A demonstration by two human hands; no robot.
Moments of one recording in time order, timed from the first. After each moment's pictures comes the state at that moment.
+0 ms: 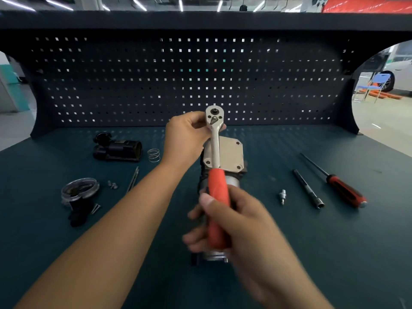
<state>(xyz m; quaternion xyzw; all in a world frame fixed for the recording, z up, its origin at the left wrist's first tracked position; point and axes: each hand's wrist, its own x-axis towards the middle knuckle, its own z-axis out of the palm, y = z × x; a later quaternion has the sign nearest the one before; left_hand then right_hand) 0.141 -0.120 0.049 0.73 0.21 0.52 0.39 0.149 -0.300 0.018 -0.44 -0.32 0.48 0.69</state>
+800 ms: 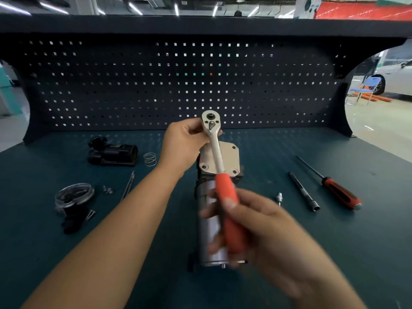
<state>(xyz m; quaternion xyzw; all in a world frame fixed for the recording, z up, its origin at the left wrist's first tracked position) 0.144 -0.115 0.046 0.73 0.21 0.49 0.43 0.184 -0.312 0.017 -0.43 -0.36 0.53 0.64</state>
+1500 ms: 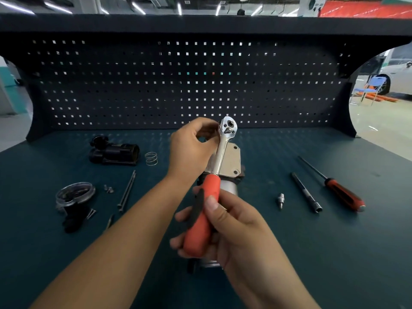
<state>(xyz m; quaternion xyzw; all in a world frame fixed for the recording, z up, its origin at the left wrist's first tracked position) 0.153 -0.129 0.034 0.73 0.19 0.57 0.33 0.150 -0.295 0.012 -0.34 -0.34 0.54 0.69</state>
